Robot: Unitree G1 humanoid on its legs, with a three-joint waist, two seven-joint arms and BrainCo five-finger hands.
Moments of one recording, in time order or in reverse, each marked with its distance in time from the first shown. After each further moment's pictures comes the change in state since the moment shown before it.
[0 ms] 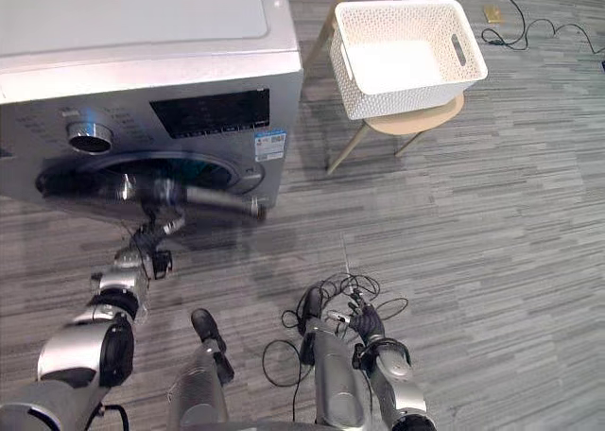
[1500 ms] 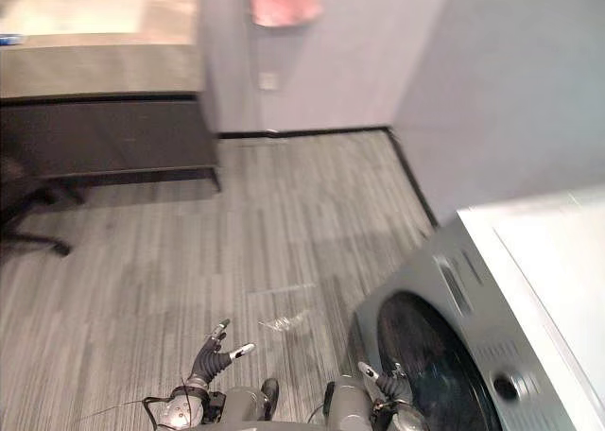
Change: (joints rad) left arm 0.994 -0.296 -0.350 -0.651 0.136 -0.266 -0.001; right arm 0.138 0.088 -0.275 0.309 -0.012 -0.071 -0.127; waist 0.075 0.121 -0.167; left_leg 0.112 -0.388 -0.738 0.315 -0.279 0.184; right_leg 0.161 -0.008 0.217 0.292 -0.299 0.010
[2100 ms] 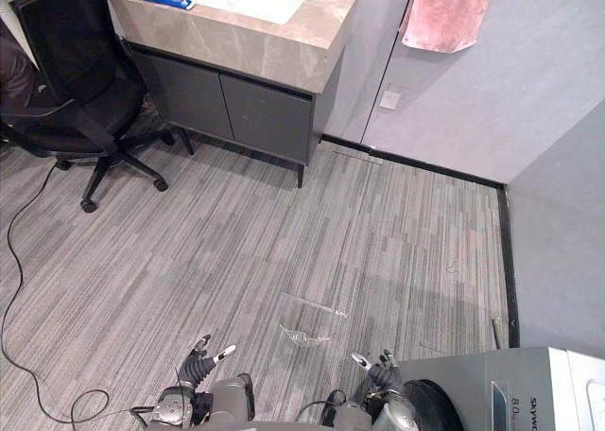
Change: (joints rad) left arm -0.117 -0.040 0.204 0.307 0.025 0.025 -0.033; right arm -0.072 0.048 -0.008 0.038 -0.004 0.009 0.000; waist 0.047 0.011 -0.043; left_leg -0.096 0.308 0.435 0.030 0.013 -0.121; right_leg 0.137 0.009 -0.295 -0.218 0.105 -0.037
